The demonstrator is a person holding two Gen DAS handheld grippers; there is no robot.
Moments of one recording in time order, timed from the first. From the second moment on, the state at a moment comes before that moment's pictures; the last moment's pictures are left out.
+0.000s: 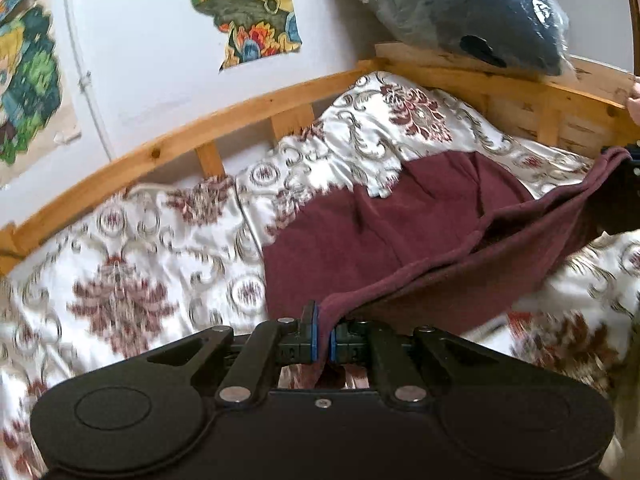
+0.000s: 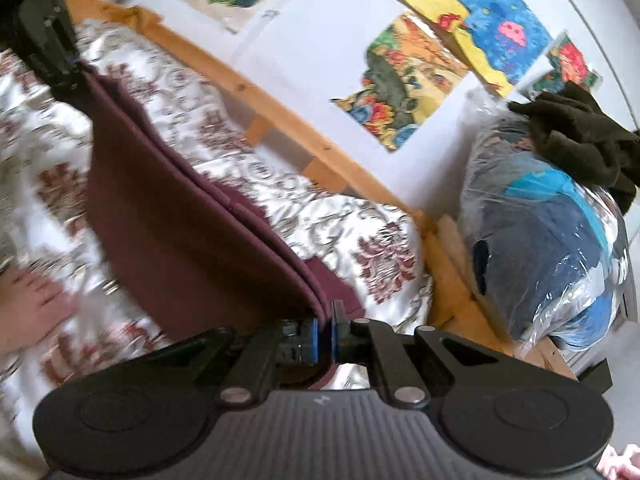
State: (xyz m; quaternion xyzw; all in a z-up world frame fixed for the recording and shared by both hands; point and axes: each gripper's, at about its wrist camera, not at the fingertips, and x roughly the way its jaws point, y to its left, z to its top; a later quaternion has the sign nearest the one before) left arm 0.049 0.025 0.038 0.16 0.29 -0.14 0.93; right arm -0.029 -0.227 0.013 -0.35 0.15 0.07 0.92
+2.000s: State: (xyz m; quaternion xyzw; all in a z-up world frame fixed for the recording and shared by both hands) left arm 0.295 0.013 -0.076 0.14 0.38 0.04 0.91; right arm 0.202 -0.254 -0.111 -0.22 0.26 0.07 0.94
